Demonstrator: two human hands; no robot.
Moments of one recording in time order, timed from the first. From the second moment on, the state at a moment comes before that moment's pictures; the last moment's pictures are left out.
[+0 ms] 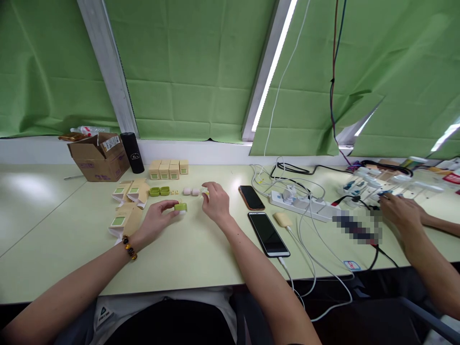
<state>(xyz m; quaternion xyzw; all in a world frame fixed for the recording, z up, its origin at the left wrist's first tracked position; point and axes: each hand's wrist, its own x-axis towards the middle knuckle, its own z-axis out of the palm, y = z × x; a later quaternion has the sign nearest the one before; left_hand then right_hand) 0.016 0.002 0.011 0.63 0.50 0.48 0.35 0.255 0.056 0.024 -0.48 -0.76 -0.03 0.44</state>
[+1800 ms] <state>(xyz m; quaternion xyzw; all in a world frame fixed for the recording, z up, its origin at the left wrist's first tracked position) 0.021 0.004 0.013 0.54 0.32 0.56 0.54 0.207 0.016 0.015 -0.29 -0.74 0.24 0.57</state>
